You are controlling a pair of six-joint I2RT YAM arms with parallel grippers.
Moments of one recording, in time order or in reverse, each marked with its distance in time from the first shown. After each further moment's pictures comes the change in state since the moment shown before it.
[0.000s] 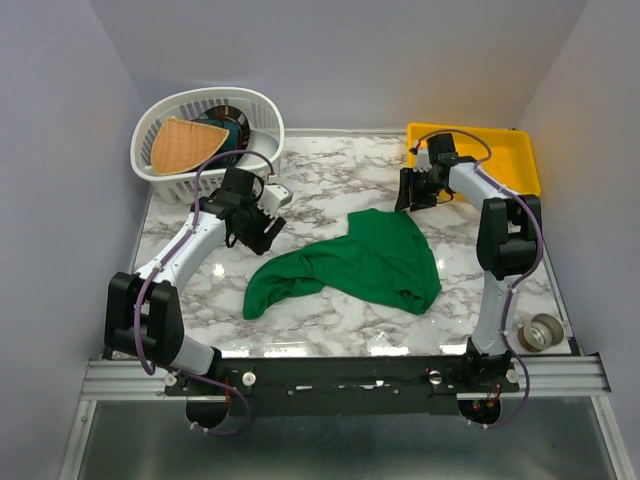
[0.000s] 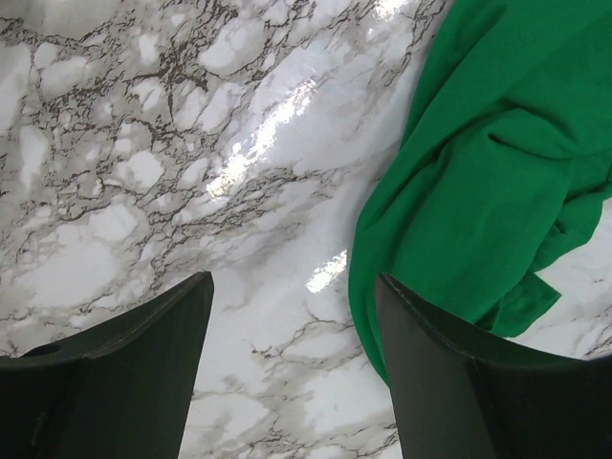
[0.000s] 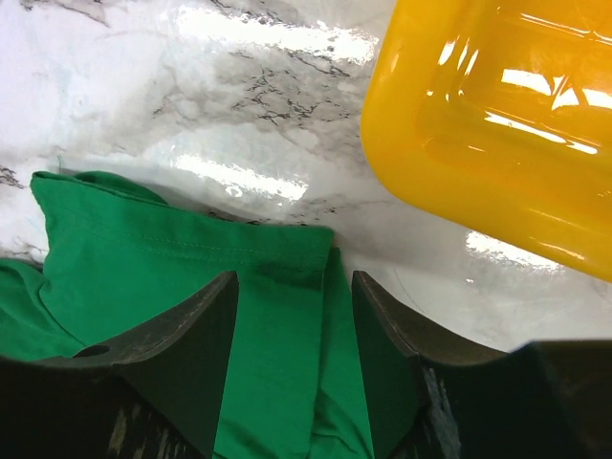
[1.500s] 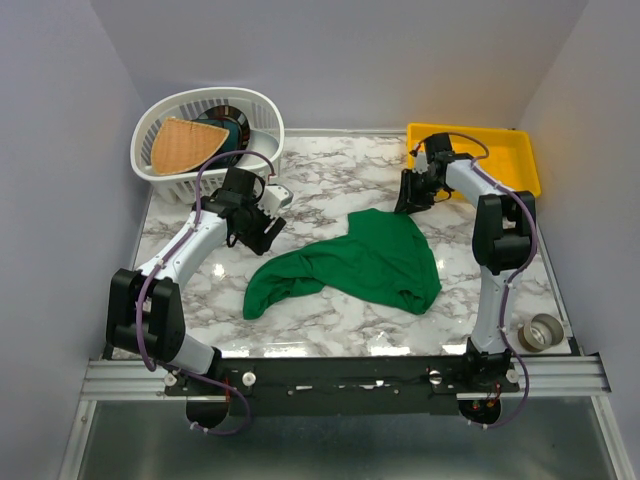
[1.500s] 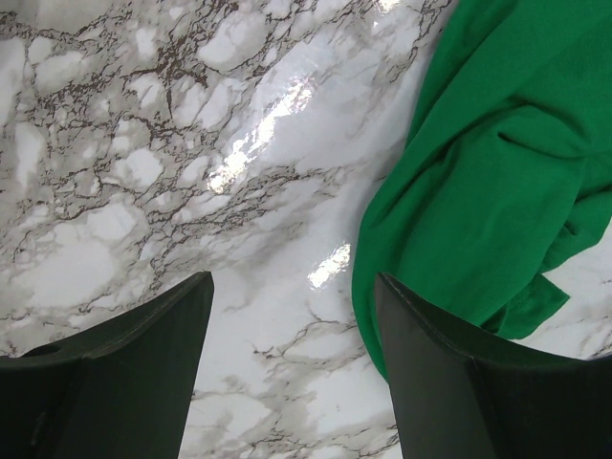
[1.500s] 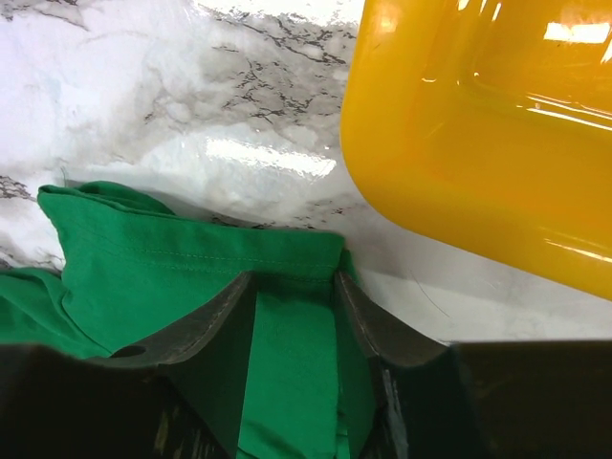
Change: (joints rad) left arm 0.000 0.020 0.004 0.000 -0.012 0.005; right arm 0.000 0.066 0.074 -0.082 -0.011 0.084
